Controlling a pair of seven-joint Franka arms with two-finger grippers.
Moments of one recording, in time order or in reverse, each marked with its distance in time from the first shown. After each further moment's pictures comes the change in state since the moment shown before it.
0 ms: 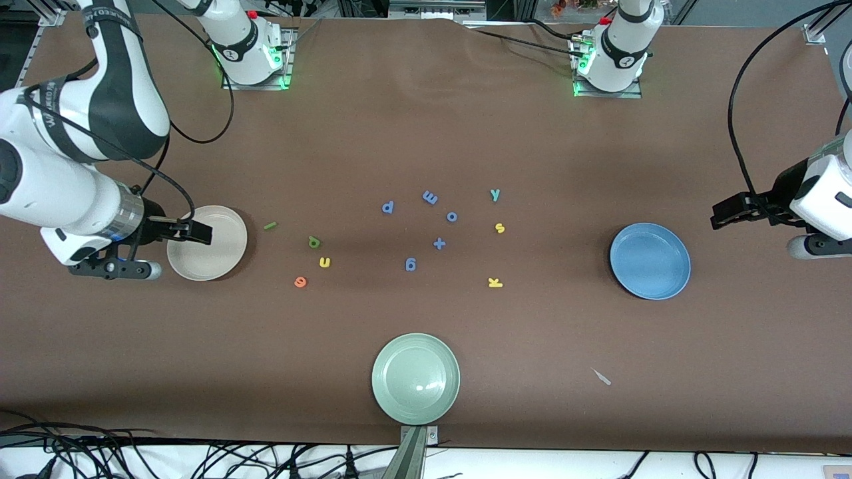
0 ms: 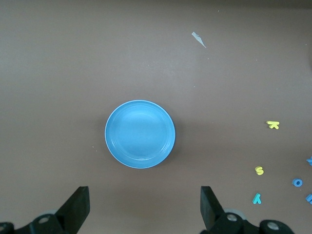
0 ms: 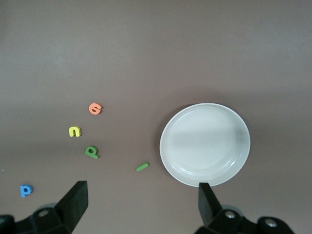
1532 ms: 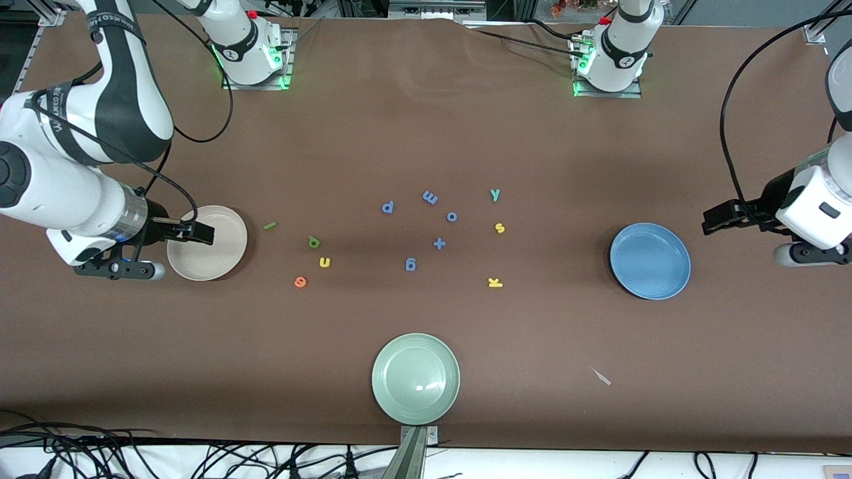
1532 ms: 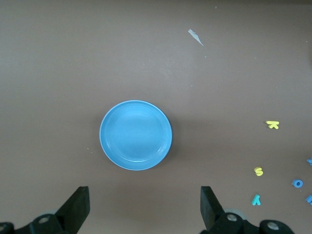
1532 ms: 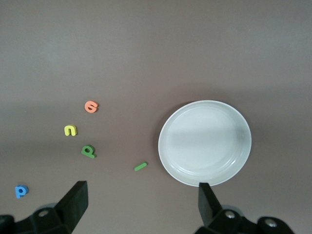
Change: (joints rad) left arm -0.002 0.020 -0.027 -0.016 0.000 0.022 -0.028; right arm 0.000 -0.004 -0.002 -0.041 -0.001 0.028 0.001
